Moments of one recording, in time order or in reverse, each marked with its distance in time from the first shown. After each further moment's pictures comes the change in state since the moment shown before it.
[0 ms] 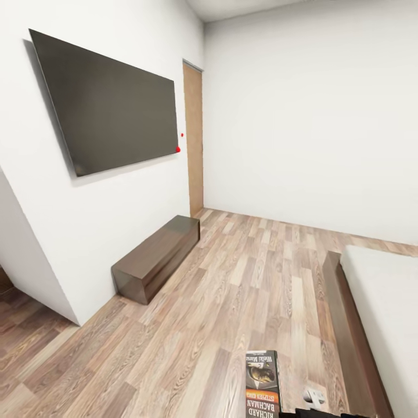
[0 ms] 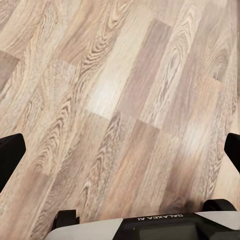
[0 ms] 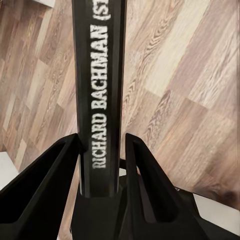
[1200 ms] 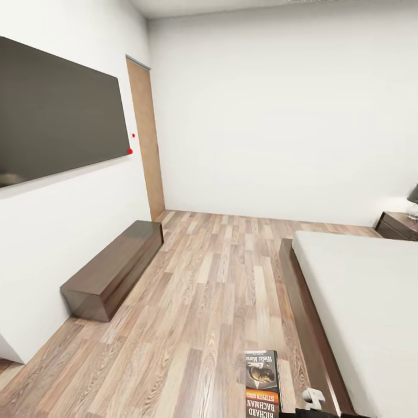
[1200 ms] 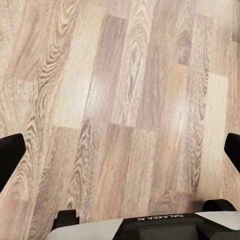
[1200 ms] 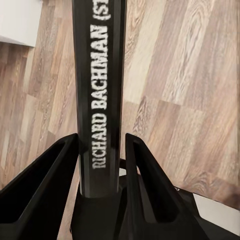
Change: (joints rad) left arm 0.000 0.000 0.000 0.000 0.001 0.000 0.000; right arm 0.000 0.000 0.000 0.000 0.000 0.000 0.000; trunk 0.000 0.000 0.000
